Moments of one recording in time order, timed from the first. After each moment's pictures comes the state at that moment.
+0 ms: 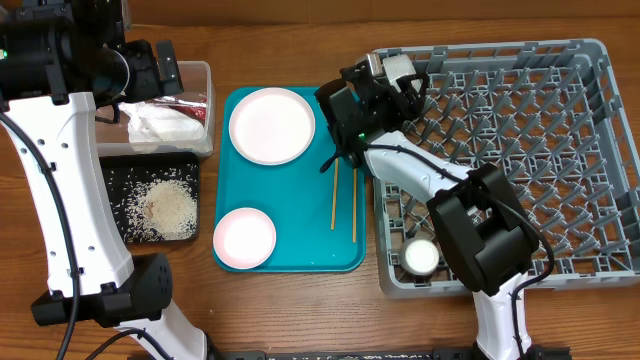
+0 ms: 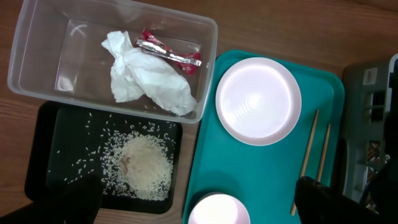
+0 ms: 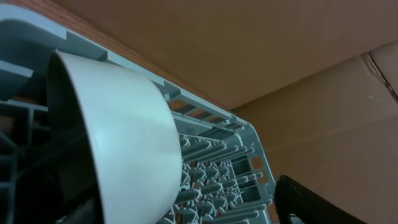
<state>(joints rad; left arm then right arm) 0.11 1.88 2.49 -1.67 0.06 -0.13 0.58 2.15 1.48 -0.13 1.27 -0.22</state>
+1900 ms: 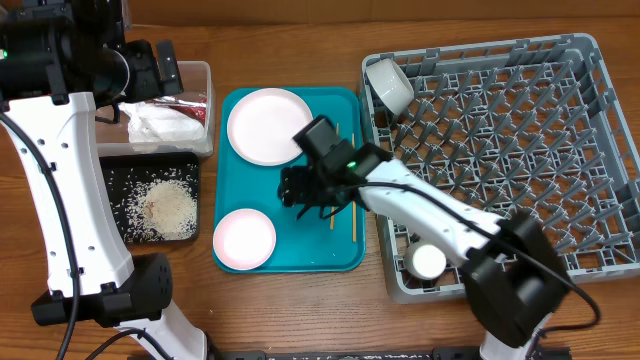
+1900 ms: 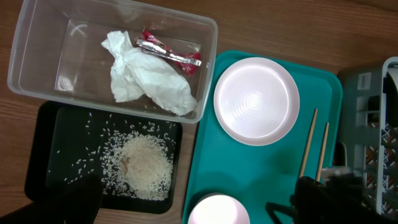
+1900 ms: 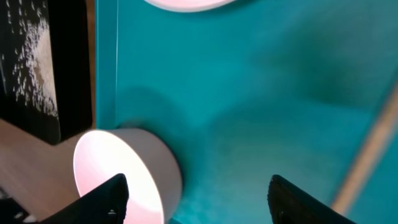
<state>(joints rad) 0.11 1.88 2.49 -1.67 0.06 -0.13 0.76 1.92 1.40 -0.59 -0.29 0.70</state>
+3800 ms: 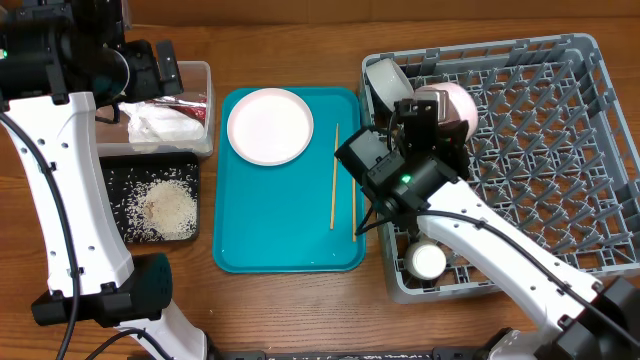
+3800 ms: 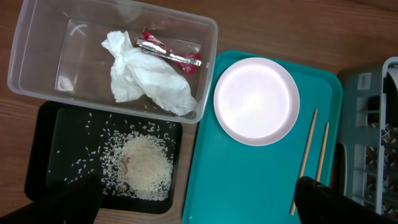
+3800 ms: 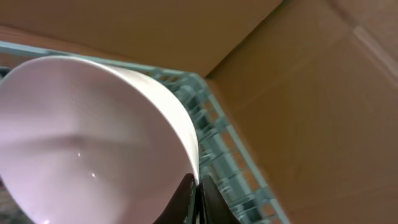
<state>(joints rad) 0.11 1.88 2.49 -1.67 0.06 -0.13 0.71 1.60 1.32 -1.06 1.35 0.60</state>
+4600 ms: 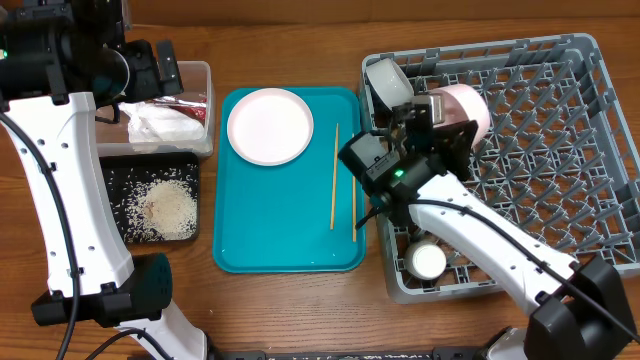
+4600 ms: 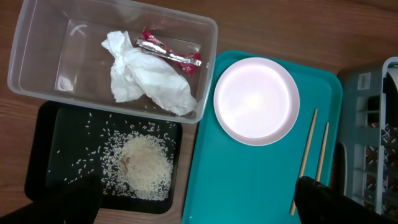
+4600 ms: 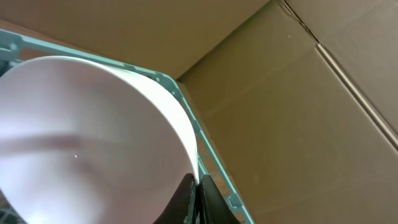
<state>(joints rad) 0.11 1.88 2.49 -1.67 0.06 -0.13 0.67 1.65 1.27 -1.03 1.45 0.57</state>
